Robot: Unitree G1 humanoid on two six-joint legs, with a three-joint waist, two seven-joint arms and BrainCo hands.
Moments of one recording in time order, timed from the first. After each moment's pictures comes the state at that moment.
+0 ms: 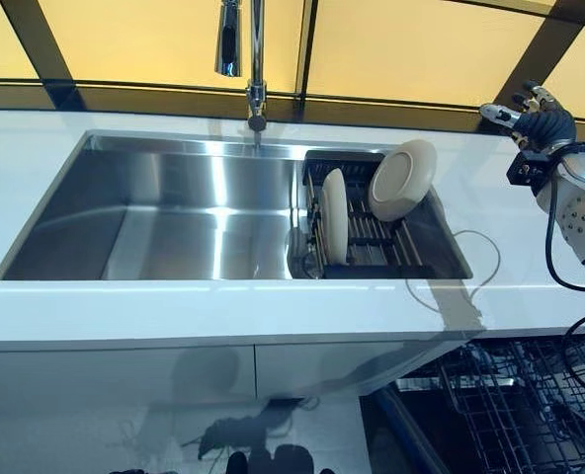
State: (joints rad) left arm -0.02 0.43 -0.17 1.15 -0.05 0.20 -0.01; right arm -1.03 -0.96 0.29 0.53 0.85 0.32 -0.18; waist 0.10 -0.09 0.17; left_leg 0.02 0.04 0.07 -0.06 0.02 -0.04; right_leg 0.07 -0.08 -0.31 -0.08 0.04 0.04
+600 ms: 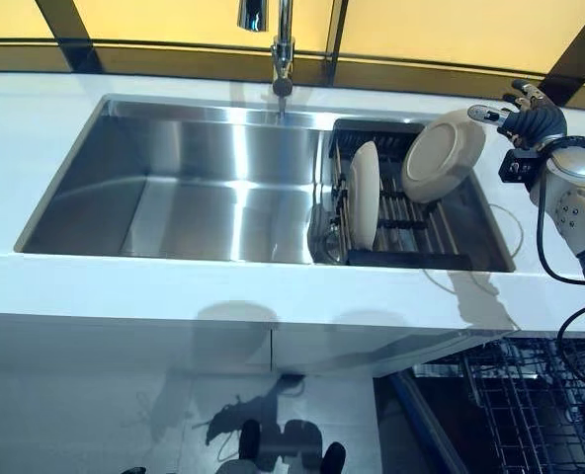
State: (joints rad) left arm -0.01 0.44 -0.19 1.11 -0.05 0.16 -0.01; right arm -1.07 -0.95 0.33 0.54 0.81 0.34 -0.21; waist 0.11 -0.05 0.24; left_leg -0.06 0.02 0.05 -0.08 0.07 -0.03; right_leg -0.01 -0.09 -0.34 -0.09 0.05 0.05
